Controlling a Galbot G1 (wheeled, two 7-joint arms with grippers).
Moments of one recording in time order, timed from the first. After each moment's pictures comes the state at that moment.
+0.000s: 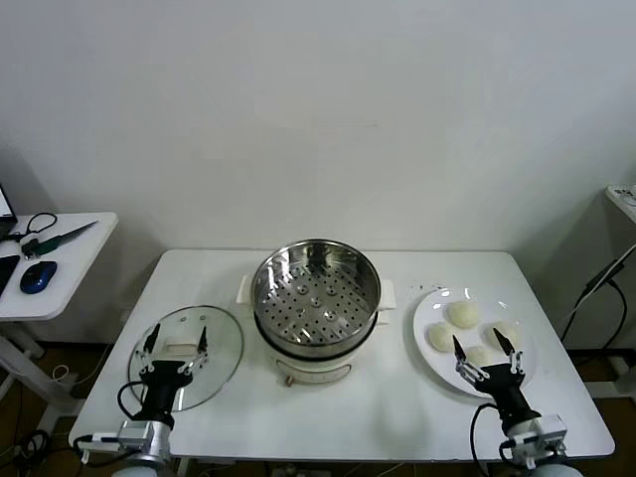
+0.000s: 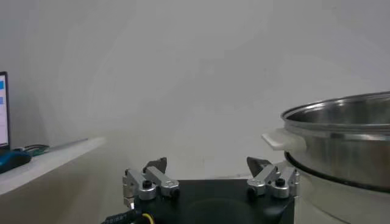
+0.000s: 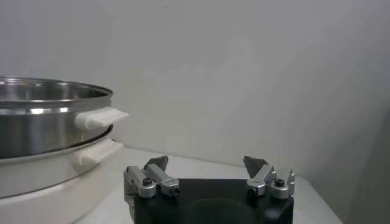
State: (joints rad) left arm 1.55 -1.50 -0.70 -1.93 0.03 -0.10 0.06; right arm -1.51 1.18 0.73 1.89 0.14 -0.06 -0.26
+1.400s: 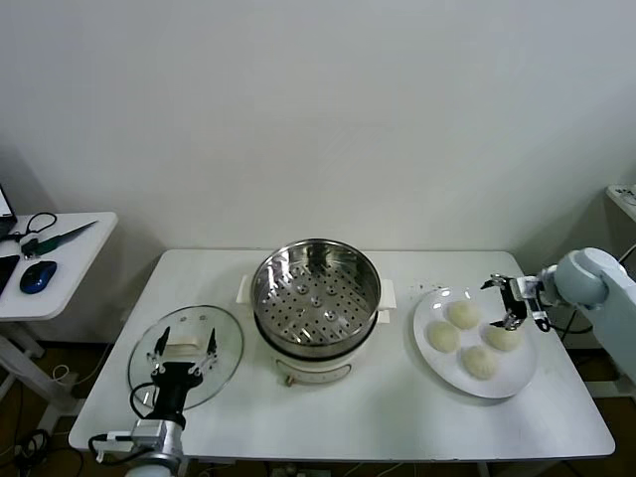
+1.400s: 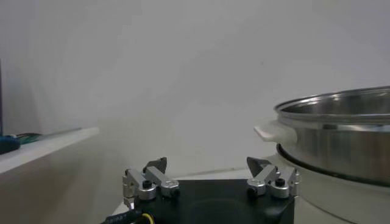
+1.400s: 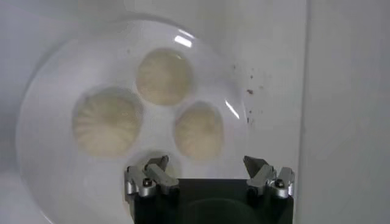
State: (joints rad) left arm 1.53 -1.51 -0.66 -1.90 0.04 -0.09 0.03; right arm -0.19 0.67 -0.42 1.13 -0.38 0.06 -1.09
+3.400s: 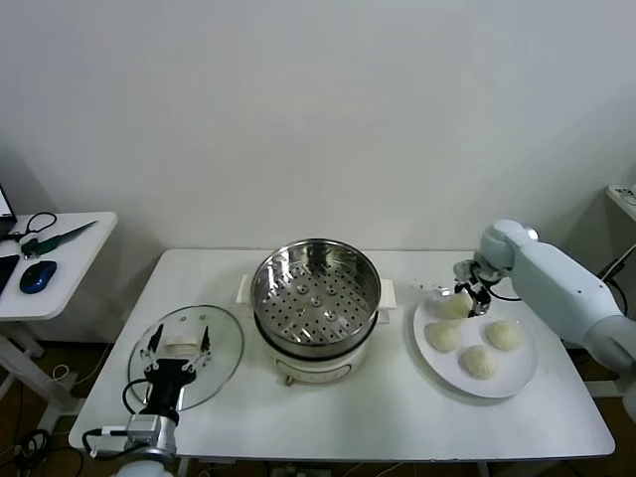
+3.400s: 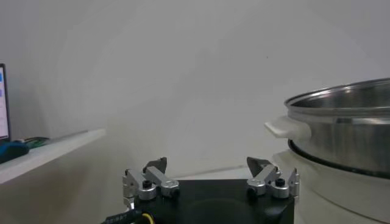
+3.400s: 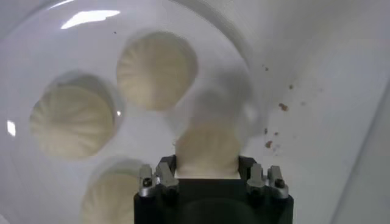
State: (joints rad) left arm 1.52 -1.49 -0.68 -1.90 0.05 -0.08 0.03; right arm 0.12 0.90 -0.76 0.88 -0.37 0.15 -1.18
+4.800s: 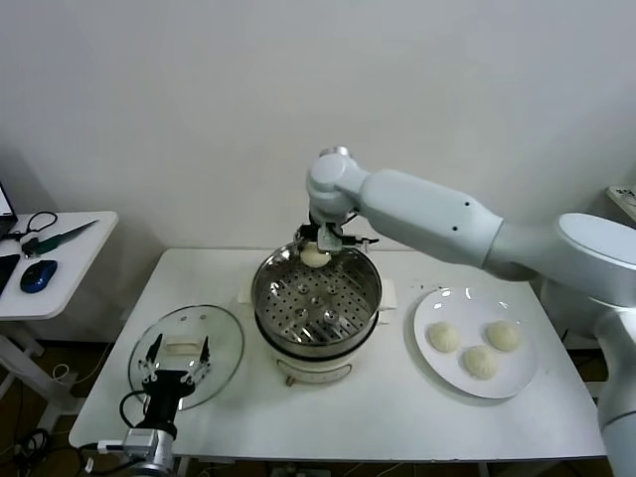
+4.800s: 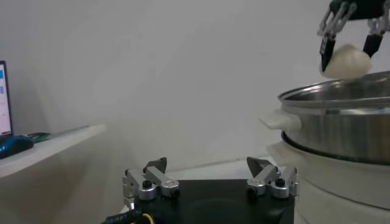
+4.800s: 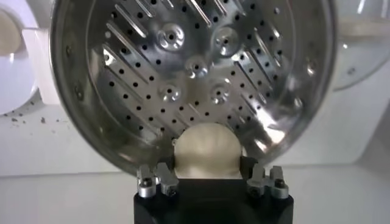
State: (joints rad) left arm 1.59 -1.49 -0.68 -1.93 0.05 -0.09 0.04; right arm 0.39 1.31 -1.05 1.17 -0.62 0.56 -1.12
